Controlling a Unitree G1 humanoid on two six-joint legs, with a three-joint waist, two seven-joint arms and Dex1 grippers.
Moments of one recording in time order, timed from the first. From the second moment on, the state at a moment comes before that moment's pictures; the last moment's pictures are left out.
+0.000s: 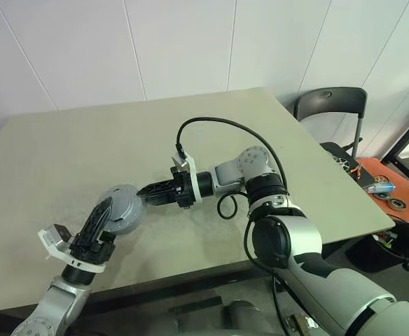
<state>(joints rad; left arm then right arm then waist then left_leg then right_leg) 0.29 0.19 0.51 -0.25 -1.70 0.79 -0.42 -1.15 0.13 -0.45 0.89 0.67 1.61 0.44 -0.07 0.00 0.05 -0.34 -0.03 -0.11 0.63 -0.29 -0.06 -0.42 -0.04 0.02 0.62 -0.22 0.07</state>
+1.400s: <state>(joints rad) 0.00 0.14 0.65 -0.19 -1.69 0.26 0.17 -0.90 -0.17 0.38 0.37 0.26 0.57 0.99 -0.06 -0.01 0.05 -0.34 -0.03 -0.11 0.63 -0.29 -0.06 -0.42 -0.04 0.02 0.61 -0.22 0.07</state>
